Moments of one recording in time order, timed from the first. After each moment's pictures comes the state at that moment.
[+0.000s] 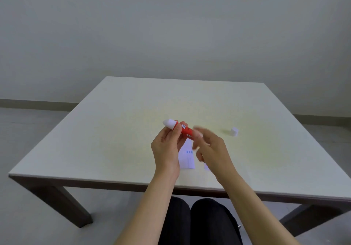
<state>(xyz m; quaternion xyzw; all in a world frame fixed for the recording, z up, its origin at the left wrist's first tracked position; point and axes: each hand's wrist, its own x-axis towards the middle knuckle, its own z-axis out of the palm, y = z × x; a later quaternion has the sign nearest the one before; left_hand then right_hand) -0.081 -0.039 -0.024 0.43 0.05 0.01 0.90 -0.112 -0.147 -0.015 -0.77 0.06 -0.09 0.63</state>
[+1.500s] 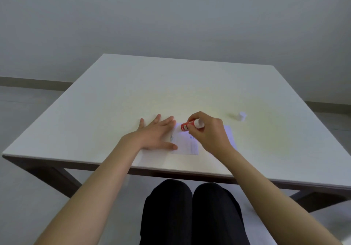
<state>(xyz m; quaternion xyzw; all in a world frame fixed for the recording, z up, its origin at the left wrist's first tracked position) -0.001 0.036 -0.070 0.93 -0.29 -0.20 0.08 -0.075 -0.148 -0.044 -0.90 0.00 -0.13 0.42</state>
